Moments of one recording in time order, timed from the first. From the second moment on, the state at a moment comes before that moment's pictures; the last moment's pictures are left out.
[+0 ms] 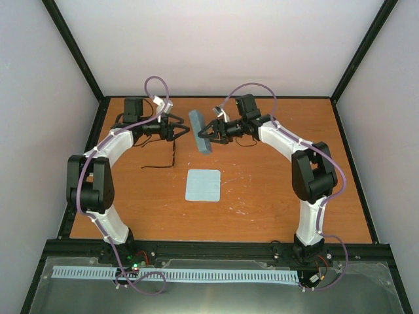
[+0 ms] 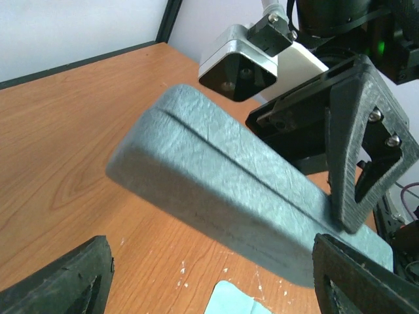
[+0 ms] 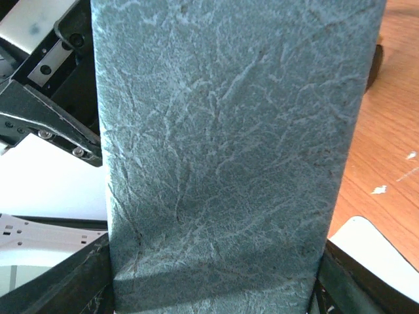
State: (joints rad) left arm -0.09 1.73 1.24 -0.16 1.12 0.17; right arm 0.44 1.96 1.54 -0.33 -1.07 0.49
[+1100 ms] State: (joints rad) left arm -0.13 1.75 1.22 -0.07 1.17 0.15; right arm 0.49 1.90 1.38 -0.04 -1.09 0.72
